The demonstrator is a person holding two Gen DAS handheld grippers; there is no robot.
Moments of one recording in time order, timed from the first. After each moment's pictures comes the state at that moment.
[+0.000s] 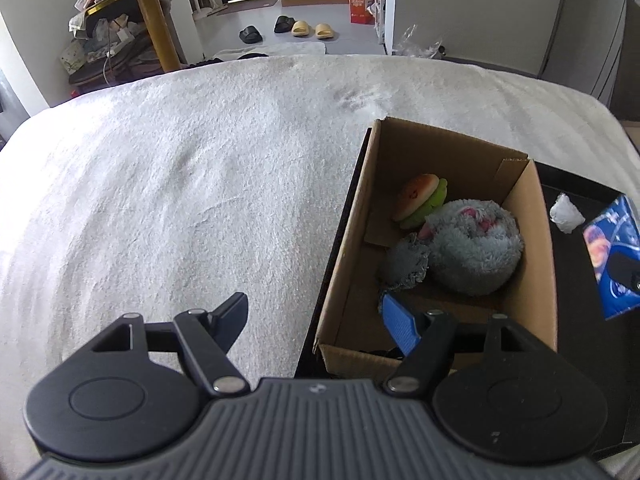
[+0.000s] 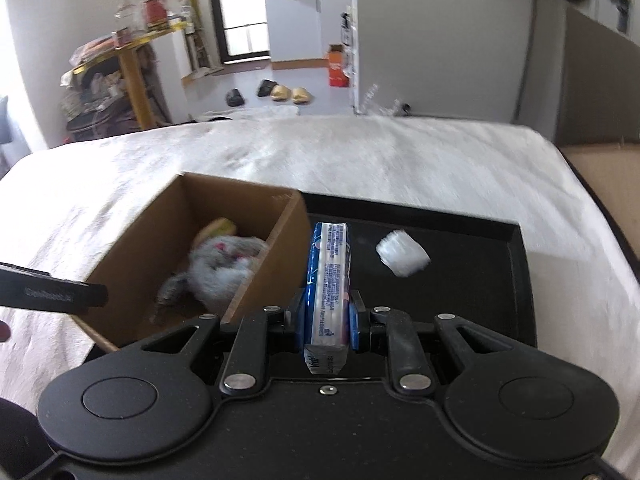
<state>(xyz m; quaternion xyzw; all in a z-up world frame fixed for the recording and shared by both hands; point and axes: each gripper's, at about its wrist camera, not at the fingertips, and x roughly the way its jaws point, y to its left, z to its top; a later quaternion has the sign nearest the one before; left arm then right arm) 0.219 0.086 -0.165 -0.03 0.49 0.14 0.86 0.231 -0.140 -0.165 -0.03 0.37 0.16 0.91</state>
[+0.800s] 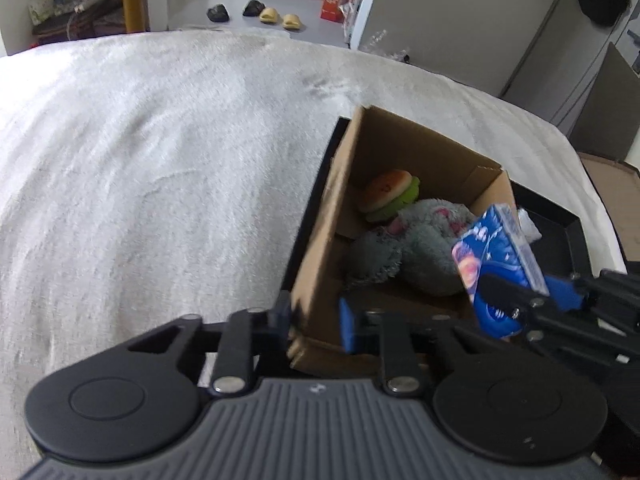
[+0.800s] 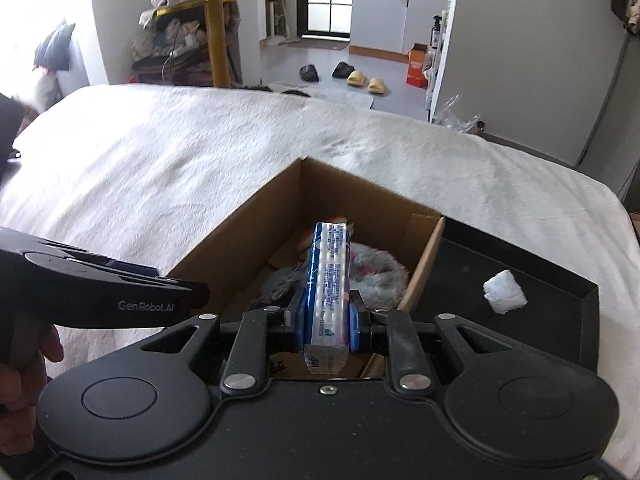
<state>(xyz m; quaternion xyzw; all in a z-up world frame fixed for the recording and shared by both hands) 0.212 0.116 -0.185 -0.13 0.48 0.07 0.87 0.225 -0.046 -0.161 -0.11 0.38 0.24 0.88</state>
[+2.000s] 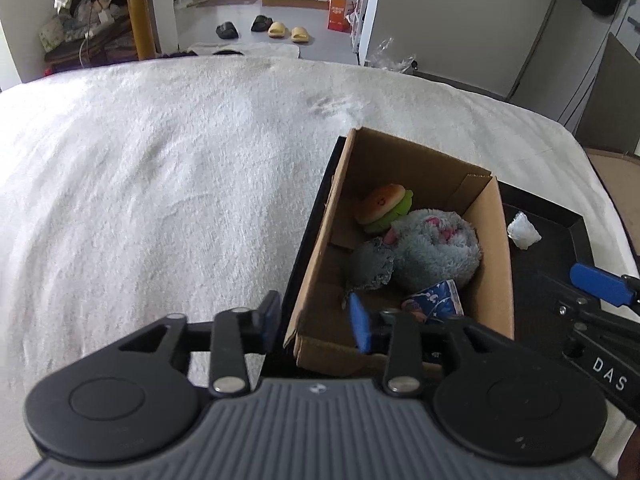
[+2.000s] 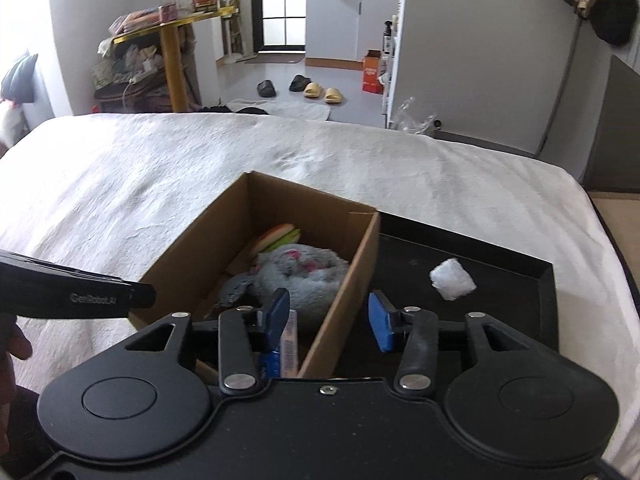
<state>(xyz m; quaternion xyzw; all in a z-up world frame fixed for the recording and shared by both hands) 0.208 0.095 -0.155 -0.09 0.48 0.09 0.87 0.217 -0.085 -0.145 -0.08 0.37 0.18 0.91</state>
